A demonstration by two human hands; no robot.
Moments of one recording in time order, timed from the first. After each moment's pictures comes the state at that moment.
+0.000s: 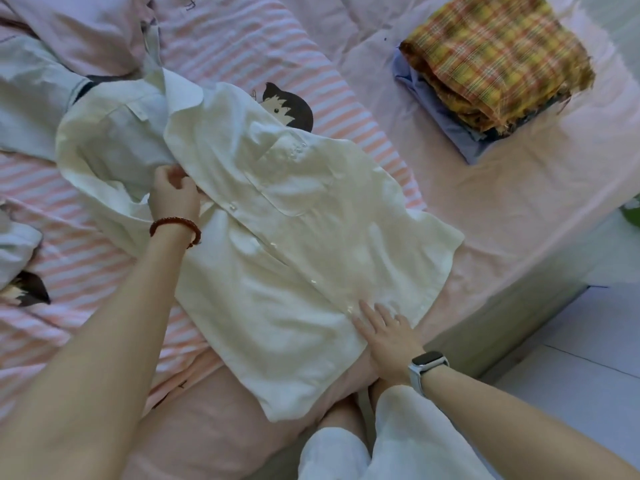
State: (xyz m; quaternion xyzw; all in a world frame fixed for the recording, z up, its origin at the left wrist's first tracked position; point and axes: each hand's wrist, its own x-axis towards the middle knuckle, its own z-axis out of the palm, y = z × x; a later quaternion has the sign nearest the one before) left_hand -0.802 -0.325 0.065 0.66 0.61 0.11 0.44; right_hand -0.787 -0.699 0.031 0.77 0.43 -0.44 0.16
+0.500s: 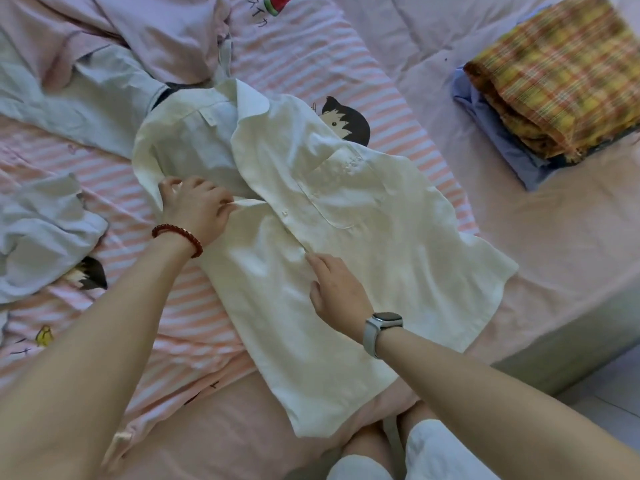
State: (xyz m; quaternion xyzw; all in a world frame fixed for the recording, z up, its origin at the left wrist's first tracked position) left_hand -0.856 -0.286 0.070 0.95 0.30 -0.04 0.05; right_hand -0.789 -0.532 0.046 0.82 0.44 -0.30 -0.21
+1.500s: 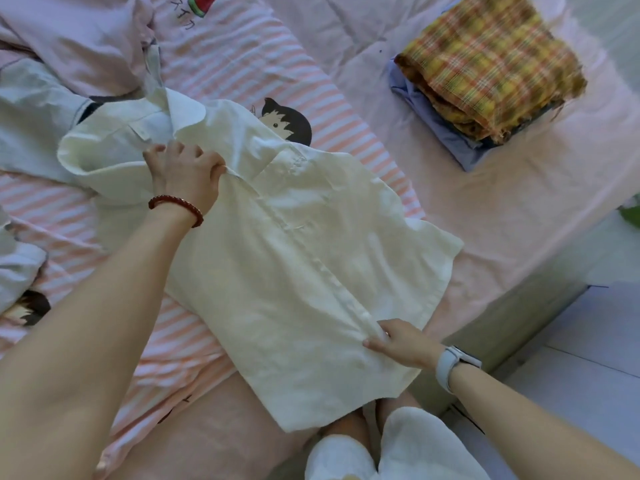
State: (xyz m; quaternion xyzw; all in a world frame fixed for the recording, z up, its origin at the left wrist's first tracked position) left_hand -0.768 -0.303 0.077 0.96 0.26 -0.01 0.03; right_hand -0.750 -0.688 0.059 0.77 0.20 -0.60 -0.09
